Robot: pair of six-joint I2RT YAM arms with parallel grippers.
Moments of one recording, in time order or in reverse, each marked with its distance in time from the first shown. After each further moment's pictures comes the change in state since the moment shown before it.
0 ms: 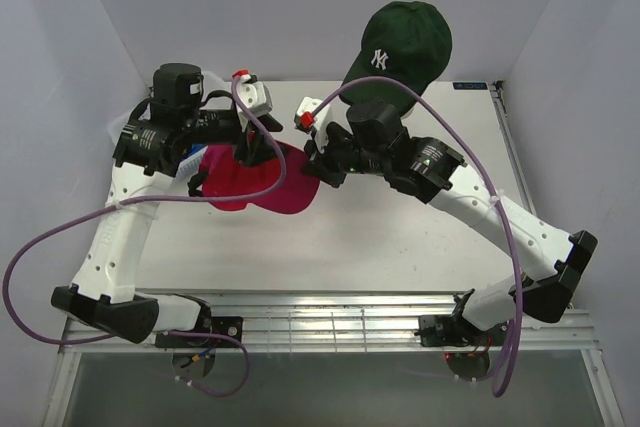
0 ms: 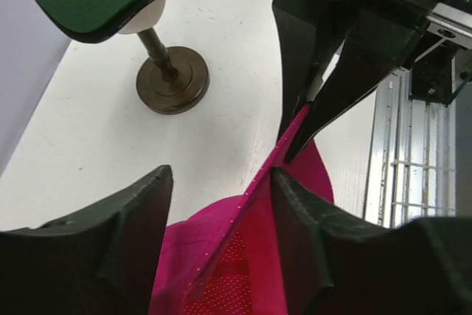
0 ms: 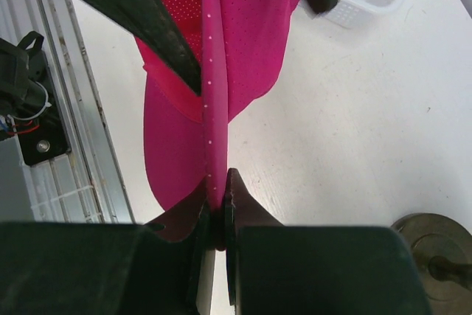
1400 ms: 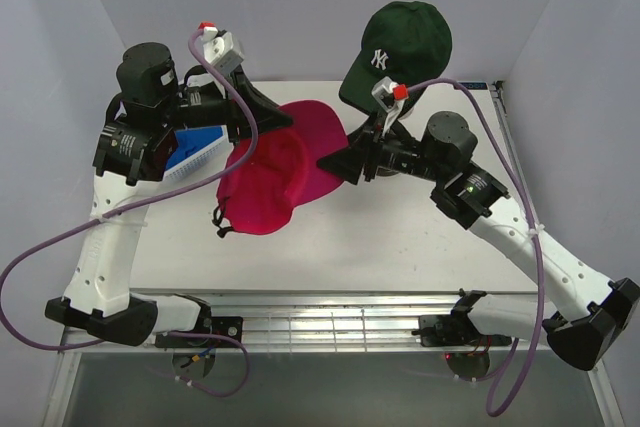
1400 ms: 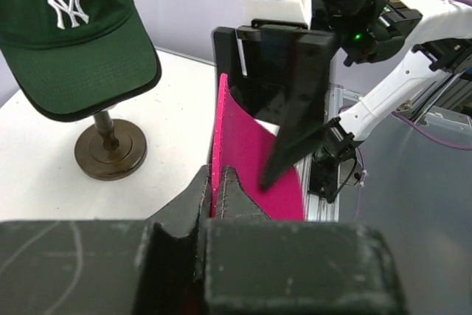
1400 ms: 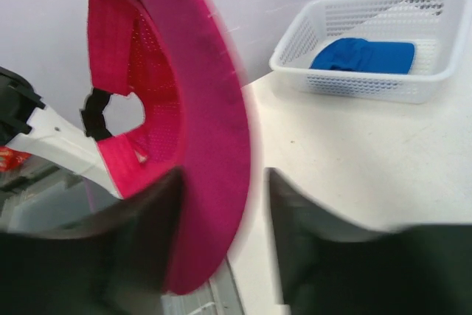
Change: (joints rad) left arm -0.015 -0.014 0.133 0.224 0.114 -0.586; right arm -0.222 -0.314 -0.428 0.603 -0.306 0.554
